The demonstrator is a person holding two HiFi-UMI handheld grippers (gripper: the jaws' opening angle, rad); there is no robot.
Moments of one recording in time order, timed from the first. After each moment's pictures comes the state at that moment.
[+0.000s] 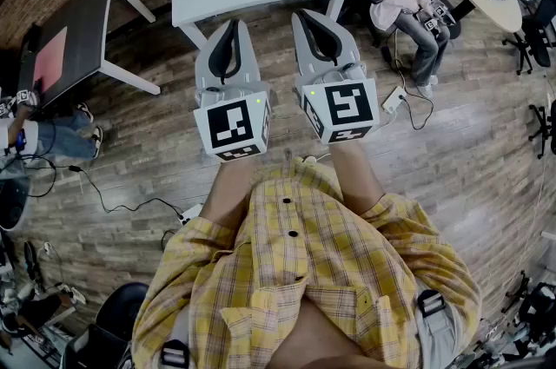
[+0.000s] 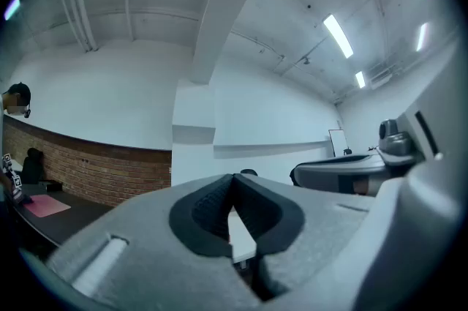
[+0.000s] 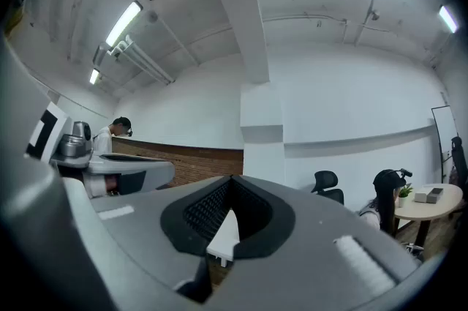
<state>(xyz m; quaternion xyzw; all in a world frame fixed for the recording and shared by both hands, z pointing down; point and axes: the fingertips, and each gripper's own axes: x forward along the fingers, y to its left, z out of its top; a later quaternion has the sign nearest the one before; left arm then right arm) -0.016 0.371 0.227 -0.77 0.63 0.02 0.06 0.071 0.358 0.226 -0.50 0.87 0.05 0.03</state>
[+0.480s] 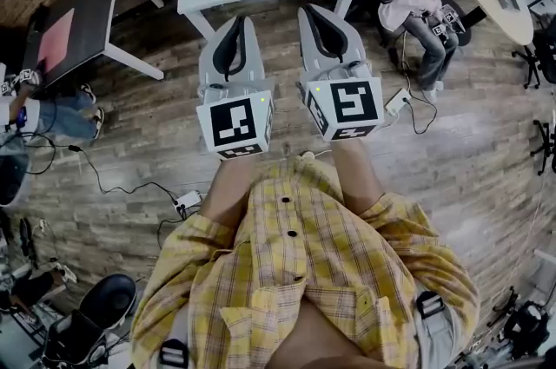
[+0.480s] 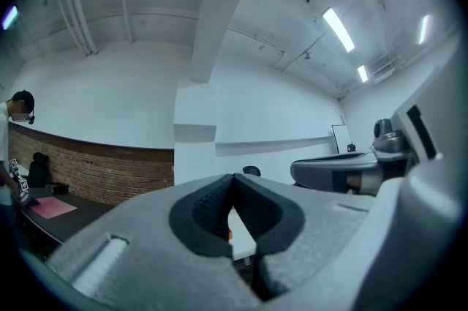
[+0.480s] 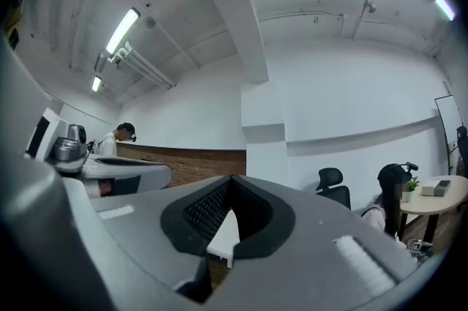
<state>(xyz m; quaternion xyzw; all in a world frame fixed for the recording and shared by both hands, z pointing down) 0.005 0.375 0.235 -0.76 0.64 0.00 0.06 0.091 0.354 0.231 -0.48 0.87 0.04 0.04</state>
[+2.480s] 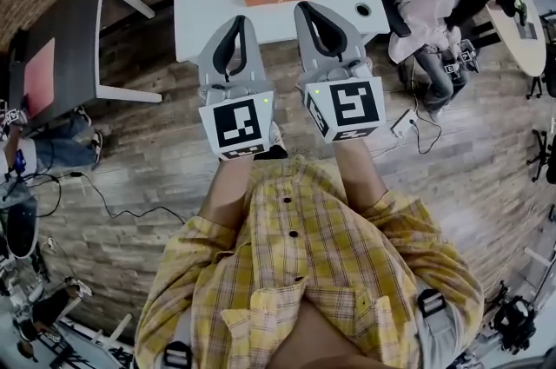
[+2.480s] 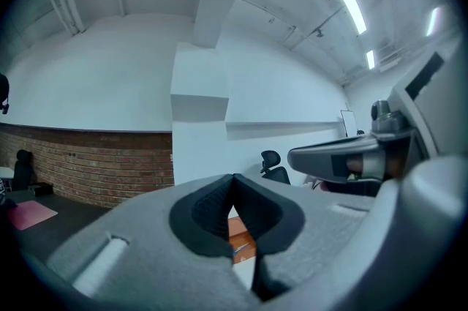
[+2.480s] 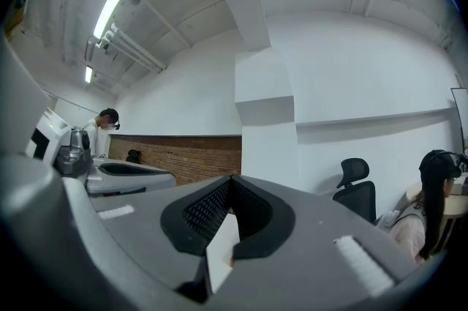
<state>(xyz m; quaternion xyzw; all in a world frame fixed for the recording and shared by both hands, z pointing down) -0.101 0.060 0.266 -0.77 0.64 -0.04 0.04 -0.021 0.043 0.250 -0.48 0.88 0.02 0.01</state>
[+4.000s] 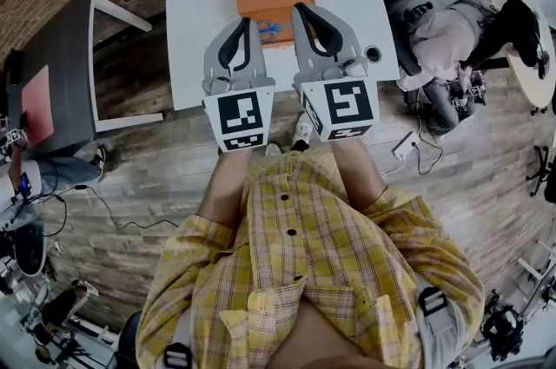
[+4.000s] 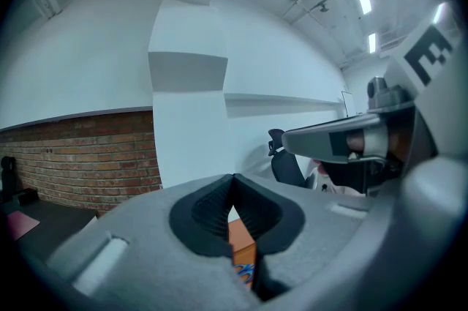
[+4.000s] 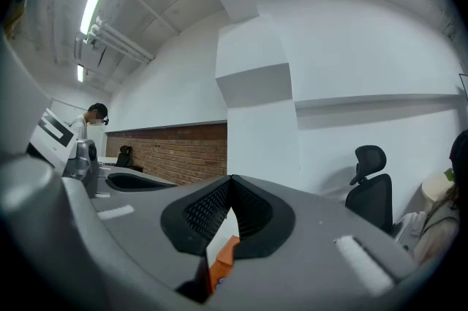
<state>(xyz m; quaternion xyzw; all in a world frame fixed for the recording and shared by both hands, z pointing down) -0.098 -0.162 0.321 -0.78 0.62 -0.11 0.02 -0.027 -0.173 0.288 -0.48 0.88 -0.01 -0.01</state>
